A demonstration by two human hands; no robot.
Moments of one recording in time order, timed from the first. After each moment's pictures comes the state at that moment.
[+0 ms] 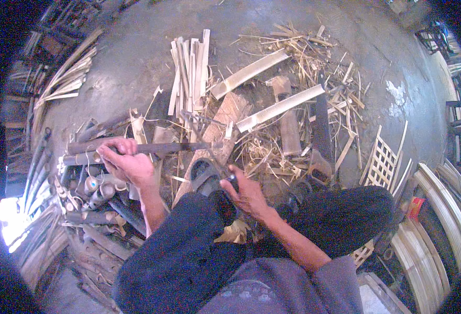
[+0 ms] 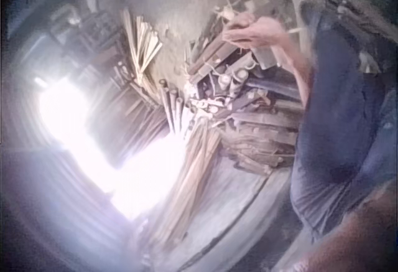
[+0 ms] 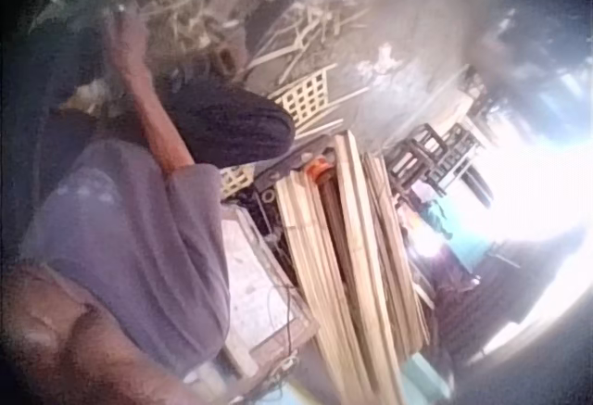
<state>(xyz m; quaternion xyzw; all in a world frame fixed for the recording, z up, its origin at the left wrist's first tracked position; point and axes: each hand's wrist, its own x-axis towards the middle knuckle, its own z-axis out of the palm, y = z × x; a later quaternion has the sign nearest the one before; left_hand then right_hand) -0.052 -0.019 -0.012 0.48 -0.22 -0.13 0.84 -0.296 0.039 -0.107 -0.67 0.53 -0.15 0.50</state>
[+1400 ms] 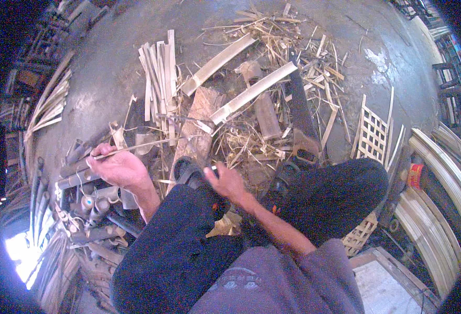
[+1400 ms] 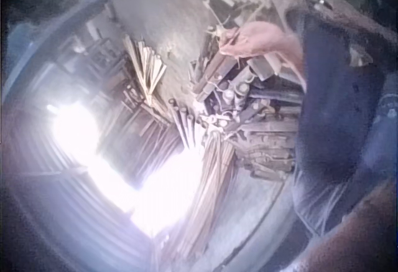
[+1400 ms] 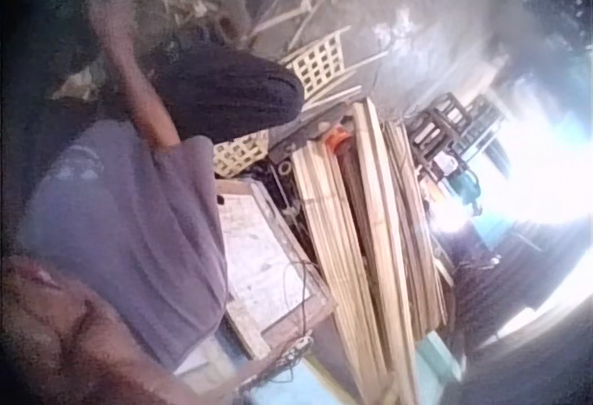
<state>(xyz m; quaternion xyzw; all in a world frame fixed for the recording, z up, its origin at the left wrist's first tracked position) -0.094 -0.032 -0.013 0.37 -0.17 -0.16 0.90 -0.288 0.048 -0.177 -0.61 0.61 -0.14 0.49</state>
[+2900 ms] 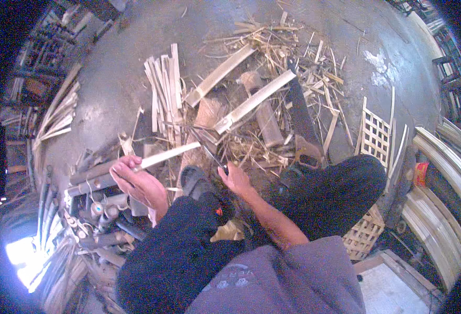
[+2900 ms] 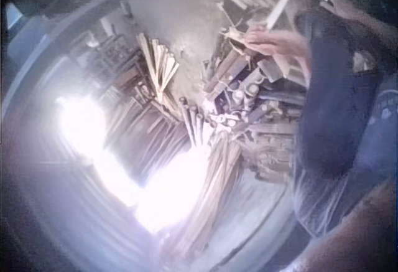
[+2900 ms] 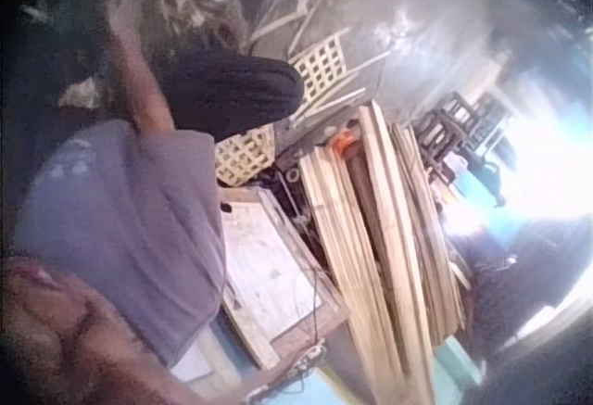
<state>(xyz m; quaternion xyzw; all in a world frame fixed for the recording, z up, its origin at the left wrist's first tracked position) -0.139 -0.010 0.001 0.57 -0.35 -0.09 0.74 -0.294 0.027 -0.223 -0.62 0.64 -0.14 0.43</state>
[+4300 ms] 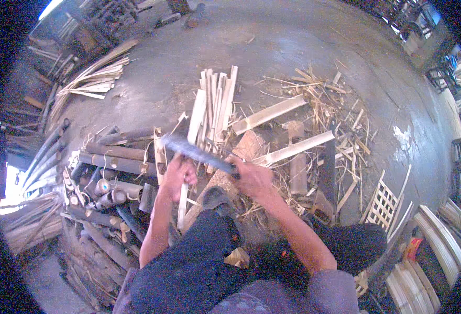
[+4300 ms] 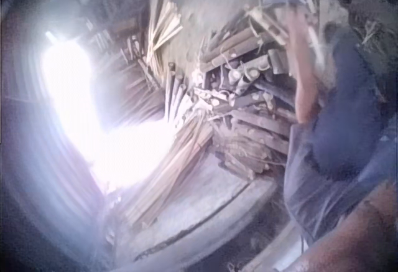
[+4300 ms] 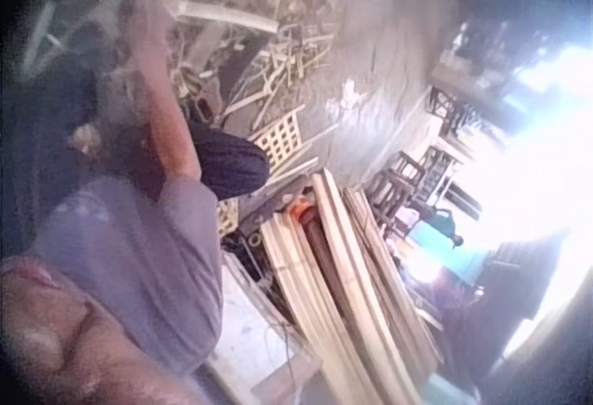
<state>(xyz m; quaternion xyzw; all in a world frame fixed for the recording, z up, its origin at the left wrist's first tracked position) -0.036 0.001 -0.054 0.53 -0.19 -0.61 0.56 -0.258 -0.071 -0.082 -0.84 0.45 -0.16 0.26</state>
